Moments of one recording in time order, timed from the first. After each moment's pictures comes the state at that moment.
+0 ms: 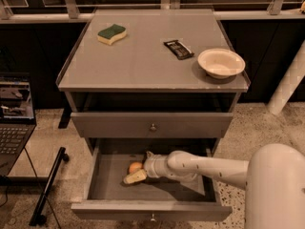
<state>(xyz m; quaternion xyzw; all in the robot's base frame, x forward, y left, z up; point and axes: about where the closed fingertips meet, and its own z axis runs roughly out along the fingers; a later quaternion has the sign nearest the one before) 0.605 0.045 0.364 -0.38 0.81 0.27 0.36</state>
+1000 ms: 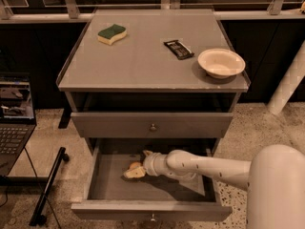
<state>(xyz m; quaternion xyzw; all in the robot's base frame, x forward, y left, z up) 0.617 0.050 0.374 -0.38 0.81 0.26 0.38</state>
